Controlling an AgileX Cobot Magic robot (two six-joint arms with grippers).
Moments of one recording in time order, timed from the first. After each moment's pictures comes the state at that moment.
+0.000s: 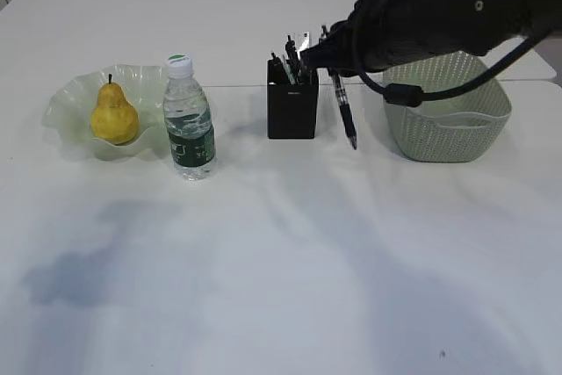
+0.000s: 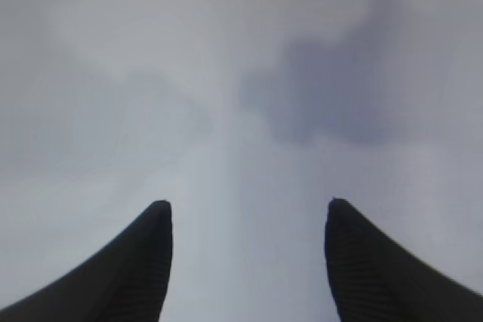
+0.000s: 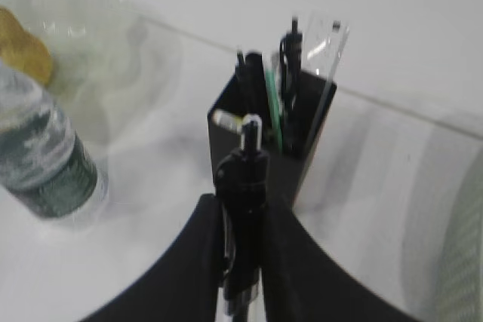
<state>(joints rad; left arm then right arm) -0.18 1.22 -0.67 0.09 0.72 -0.26 0.40 1.81 -1.31 -0.04 0.14 -0.01</state>
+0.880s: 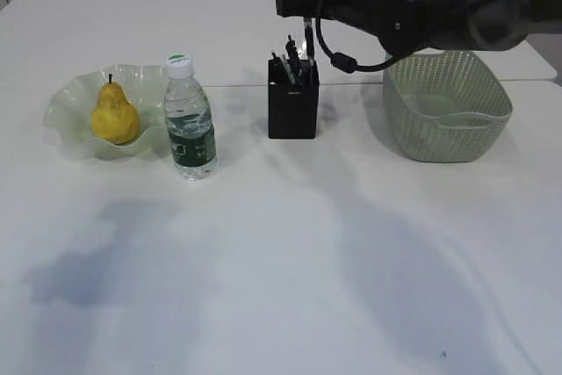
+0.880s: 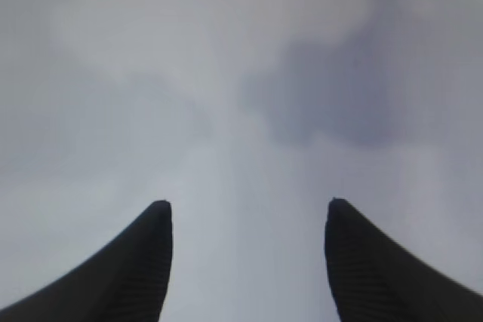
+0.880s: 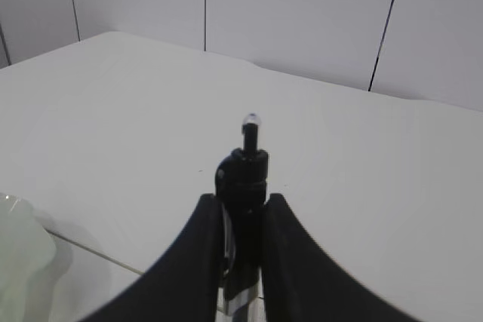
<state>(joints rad) -0.18 1.22 -0.67 0.10 0.72 -0.26 0.32 2.19 -1.71 -0.07 -0.24 -0.04</state>
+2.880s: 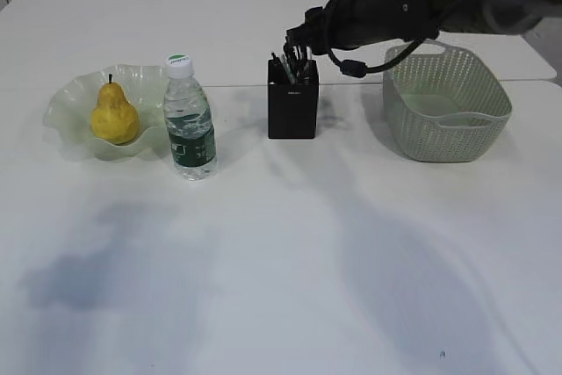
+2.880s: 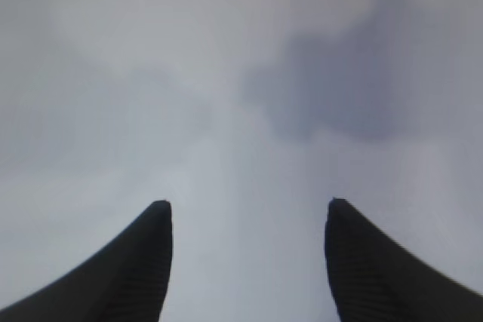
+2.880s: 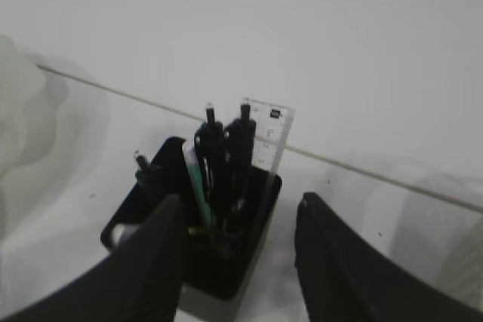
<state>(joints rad) -0.18 1.22 -0.67 0.10 0.74 -0.26 0.32 2.14 -1.71 -0.09 0.20 0.03</state>
